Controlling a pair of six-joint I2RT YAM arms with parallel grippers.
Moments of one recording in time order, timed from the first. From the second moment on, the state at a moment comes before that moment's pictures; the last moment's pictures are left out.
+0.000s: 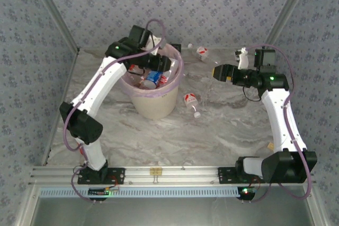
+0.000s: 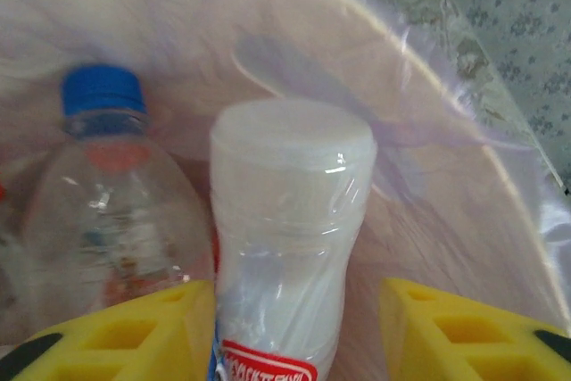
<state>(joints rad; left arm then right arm) -0.54 1.80 1.96 -1.00 0.34 -0.22 -0.01 1.26 1.32 -0.80 -0.69 0.22</state>
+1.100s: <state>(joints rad) -0.54 1.40 1.77 -0.99 0.19 -0.26 0.08 1.78 1.61 -0.73 -0.12 -0.19</state>
